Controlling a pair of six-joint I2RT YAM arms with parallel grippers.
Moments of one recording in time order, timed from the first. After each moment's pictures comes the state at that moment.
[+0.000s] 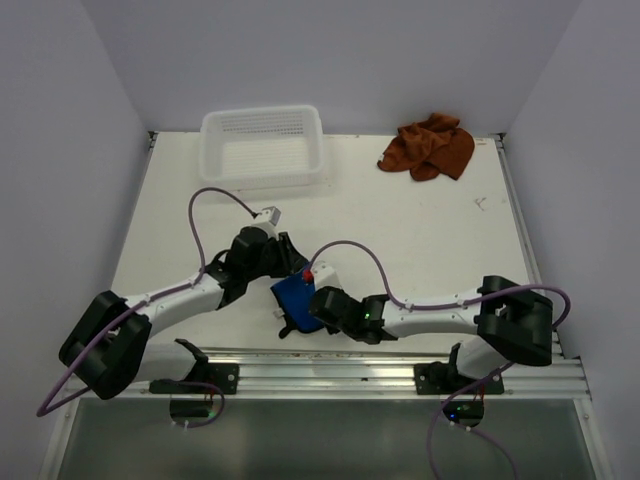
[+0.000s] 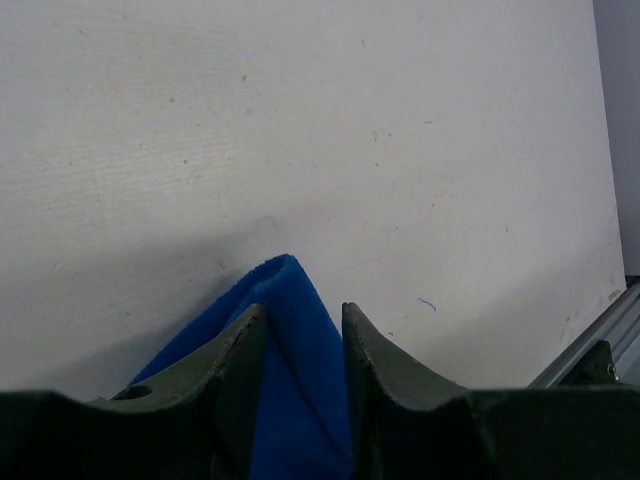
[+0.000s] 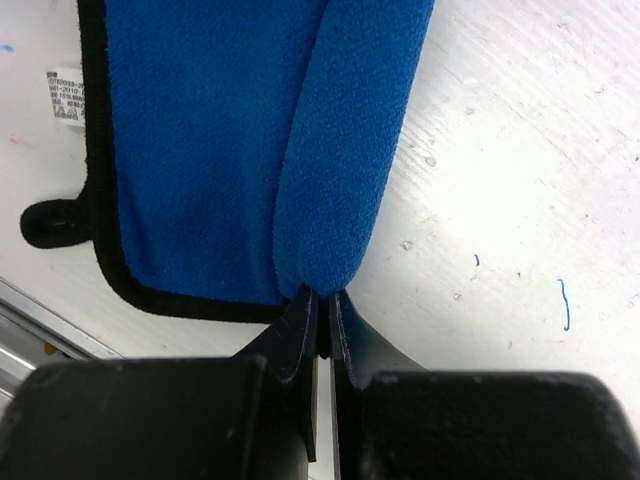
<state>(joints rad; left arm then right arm) -0.60 1.28 0.54 0.19 0.10 -0.69 1.26 1.51 0.74 -0.16 0.42 0.54</state>
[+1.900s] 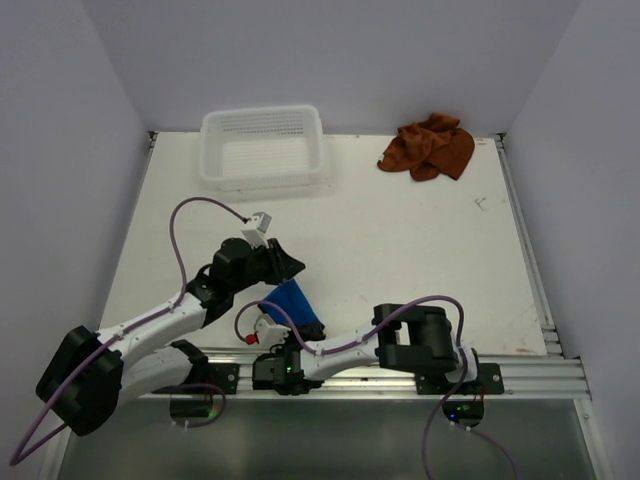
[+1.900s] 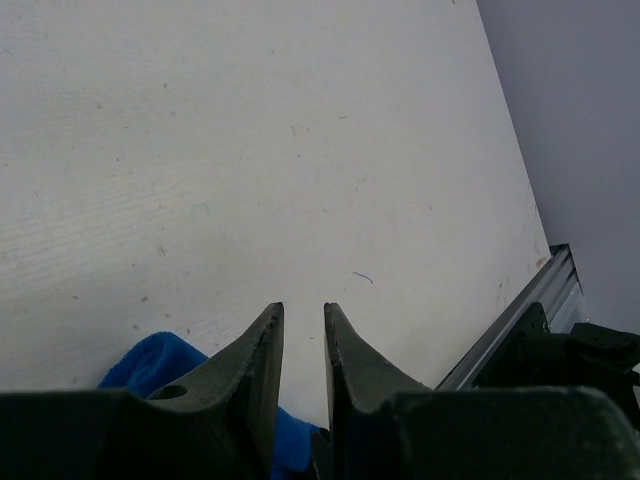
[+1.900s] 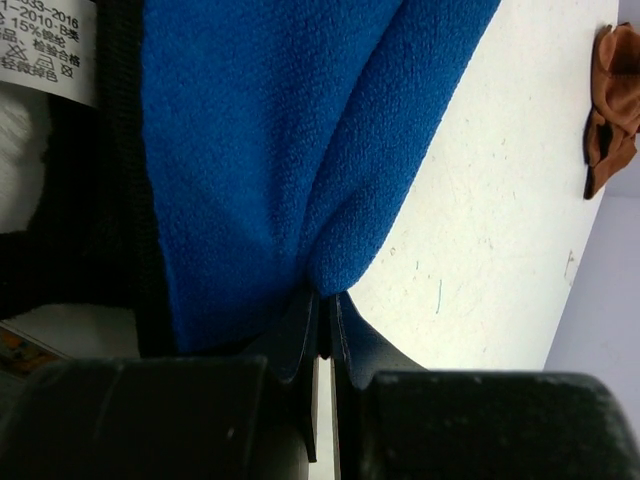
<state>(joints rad) -0.60 1.04 0.42 0.23 0.18 -0.70 1.60 2.07 1.25 -0.67 1.02 0.42</state>
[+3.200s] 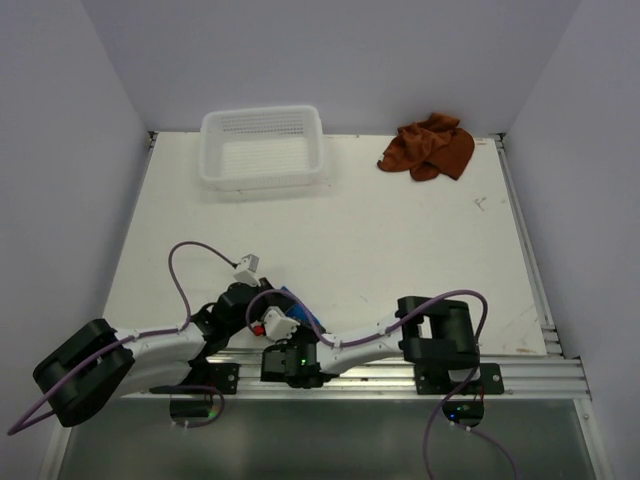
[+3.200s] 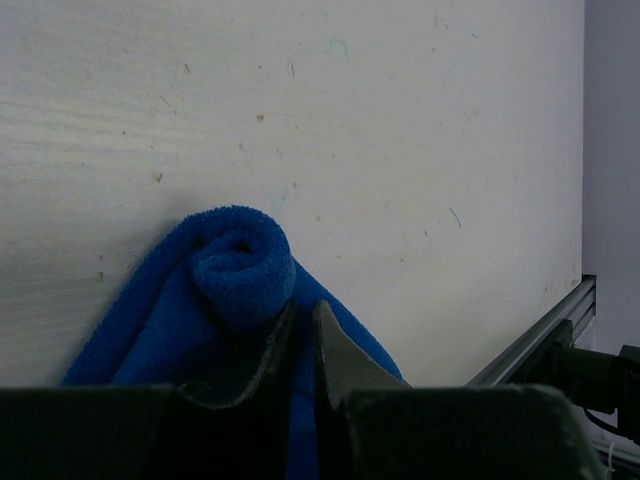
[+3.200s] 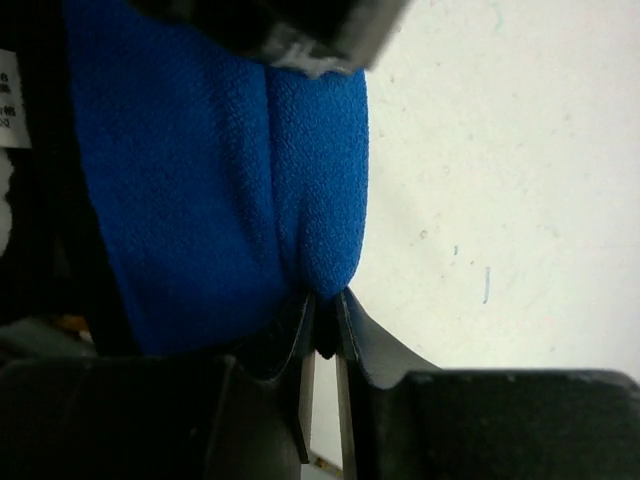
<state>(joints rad) -0.78 1.07 0.07 0.48 -0.07 -1.00 1.59 1.97 1.17 -0.61 0.94 0.48</state>
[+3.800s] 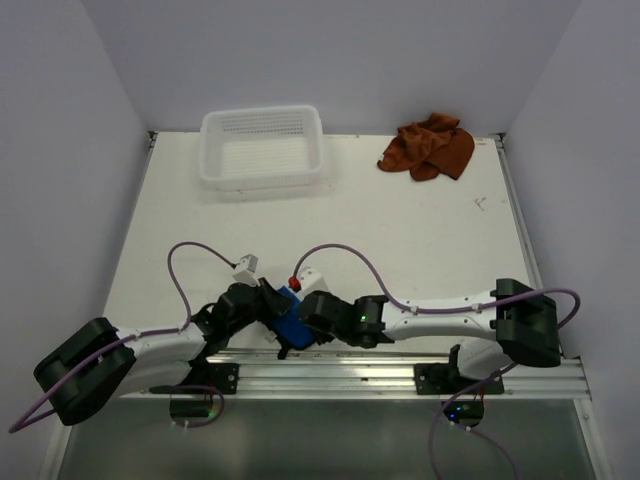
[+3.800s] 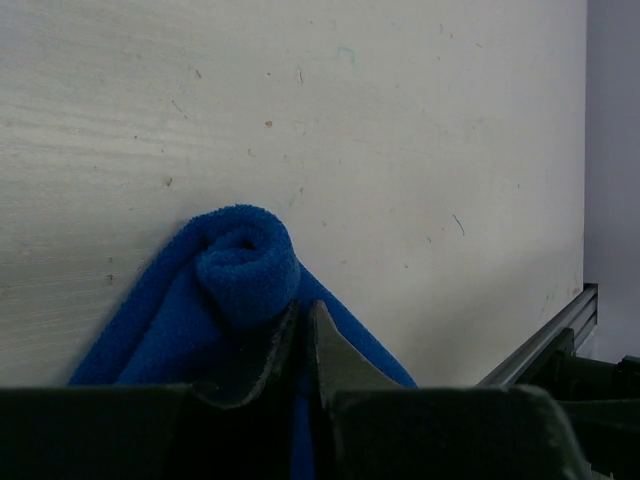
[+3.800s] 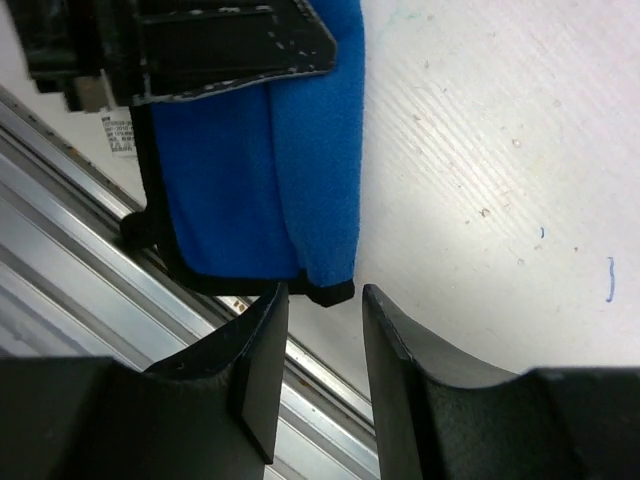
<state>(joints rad) -0.78 1.08 0.07 0.50 -0.09 -1.01 1.39 1.51 0.93 -0.39 0.42 0.54</state>
